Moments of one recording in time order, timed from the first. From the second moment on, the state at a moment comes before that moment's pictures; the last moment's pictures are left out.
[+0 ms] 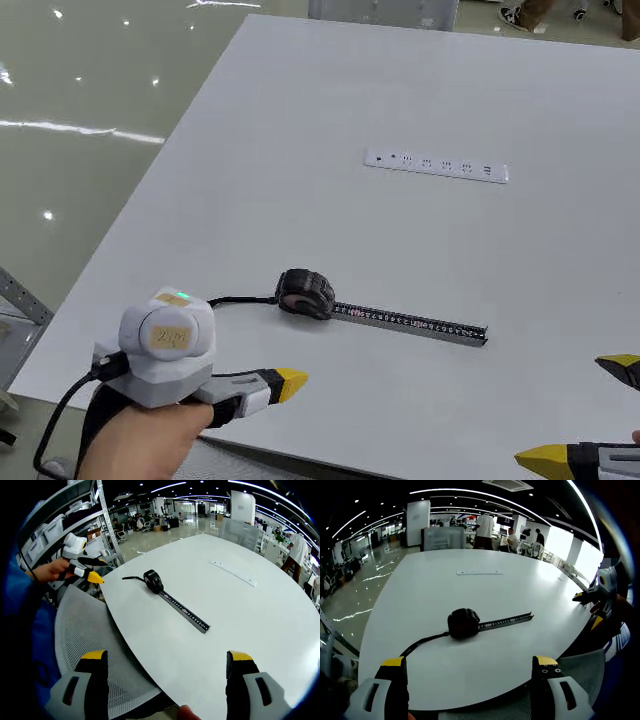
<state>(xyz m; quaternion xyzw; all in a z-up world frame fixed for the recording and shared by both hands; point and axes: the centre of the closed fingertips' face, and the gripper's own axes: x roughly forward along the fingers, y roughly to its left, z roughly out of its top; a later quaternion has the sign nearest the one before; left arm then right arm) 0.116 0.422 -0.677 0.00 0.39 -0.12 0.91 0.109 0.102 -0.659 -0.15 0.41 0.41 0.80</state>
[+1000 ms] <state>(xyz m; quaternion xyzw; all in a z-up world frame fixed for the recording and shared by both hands) 0.168 0.394 -0.707 -0.03 0.39 -0.11 0.92 0.161 0.112 -0.704 -0.20 0.42 0.44 0.77</state>
